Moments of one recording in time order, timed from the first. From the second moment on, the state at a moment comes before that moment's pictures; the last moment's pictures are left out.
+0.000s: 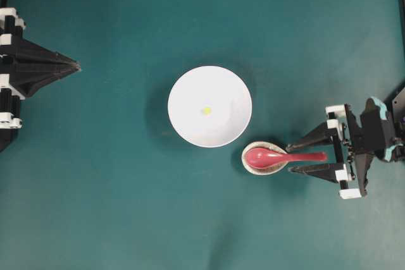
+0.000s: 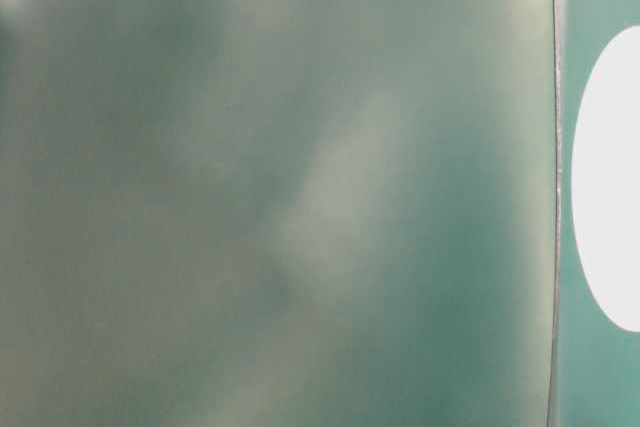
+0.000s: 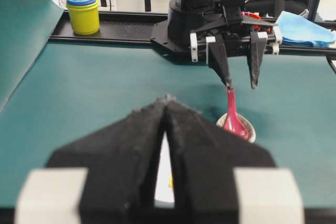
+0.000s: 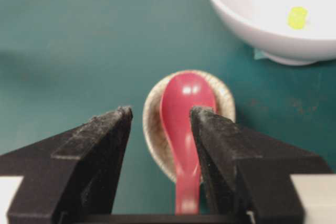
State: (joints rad) left arm 0.07 -0.96 1.18 0.01 -0.26 0.00; right arm 0.46 -0.08 1.32 0.43 -1.00 0.01
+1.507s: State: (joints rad) left arm 0.07 -0.96 1.18 0.01 -0.26 0.00; right arm 0.52 0.20 1.34 0.49 -1.18 0.01
